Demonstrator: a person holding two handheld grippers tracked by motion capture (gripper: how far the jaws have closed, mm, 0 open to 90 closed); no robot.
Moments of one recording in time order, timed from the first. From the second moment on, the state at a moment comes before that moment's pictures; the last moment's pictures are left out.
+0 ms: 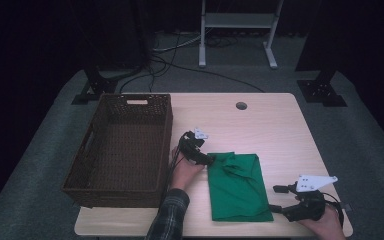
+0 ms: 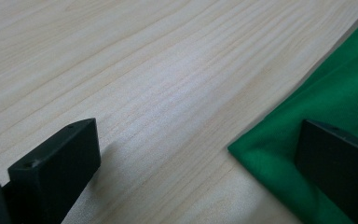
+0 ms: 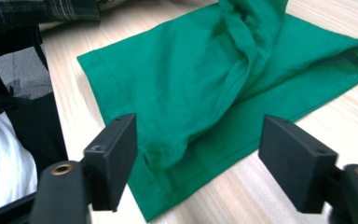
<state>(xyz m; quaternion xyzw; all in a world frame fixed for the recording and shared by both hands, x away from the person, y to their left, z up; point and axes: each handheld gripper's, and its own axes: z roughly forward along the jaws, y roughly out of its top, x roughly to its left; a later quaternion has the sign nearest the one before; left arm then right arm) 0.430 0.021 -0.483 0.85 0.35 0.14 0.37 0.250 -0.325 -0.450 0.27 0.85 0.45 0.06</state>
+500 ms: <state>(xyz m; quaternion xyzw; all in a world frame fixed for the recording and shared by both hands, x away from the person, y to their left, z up) 0.430 0.021 -0.483 0.85 0.35 0.14 0.37 0.279 -0.303 -0.446 0.29 0.85 0.44 0.07</state>
